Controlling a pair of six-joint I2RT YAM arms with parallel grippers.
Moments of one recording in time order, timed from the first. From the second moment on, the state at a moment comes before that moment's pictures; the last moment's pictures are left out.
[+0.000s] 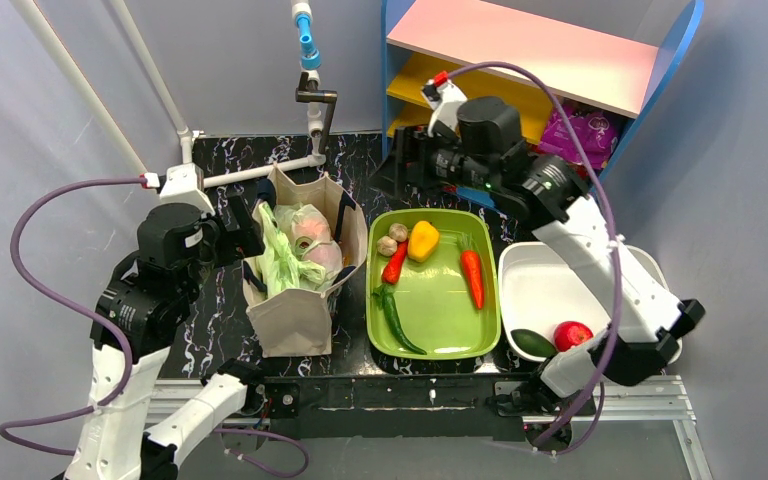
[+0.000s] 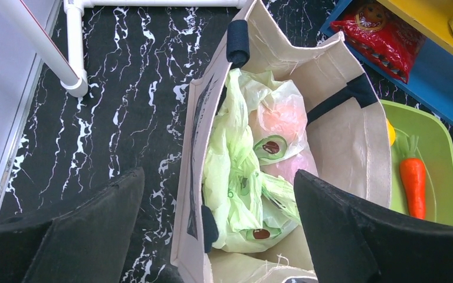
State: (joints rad) left arm -0.36 0.81 1.42 -1.11 -0.35 -0.37; right arm 0.81 1.50 1.92 -0.78 -0.18 0.49
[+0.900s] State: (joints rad) left arm -0.36 0.98 1.40 -0.97 -0.26 -0.32; right arm 0.81 0.88 1.40 -0.97 0.14 0.66
